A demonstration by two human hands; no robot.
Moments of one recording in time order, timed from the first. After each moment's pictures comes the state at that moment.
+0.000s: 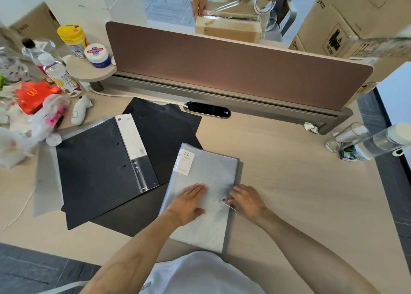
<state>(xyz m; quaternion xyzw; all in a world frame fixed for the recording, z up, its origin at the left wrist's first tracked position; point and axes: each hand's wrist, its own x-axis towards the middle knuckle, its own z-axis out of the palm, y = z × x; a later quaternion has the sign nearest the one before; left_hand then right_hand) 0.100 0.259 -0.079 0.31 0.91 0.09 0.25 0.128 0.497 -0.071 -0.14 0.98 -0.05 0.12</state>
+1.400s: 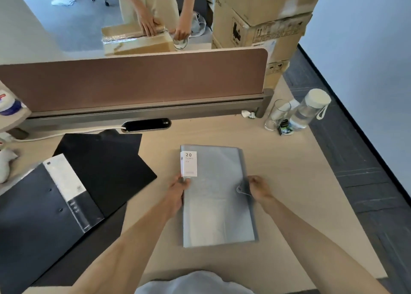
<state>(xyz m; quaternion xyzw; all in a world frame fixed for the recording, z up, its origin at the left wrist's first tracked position) 0.074 0.418 -0.041 -0.17 0.61 0.69 0.36 0.172 0.656 -0.059 0.44 0.75 -0.49 0.08</state>
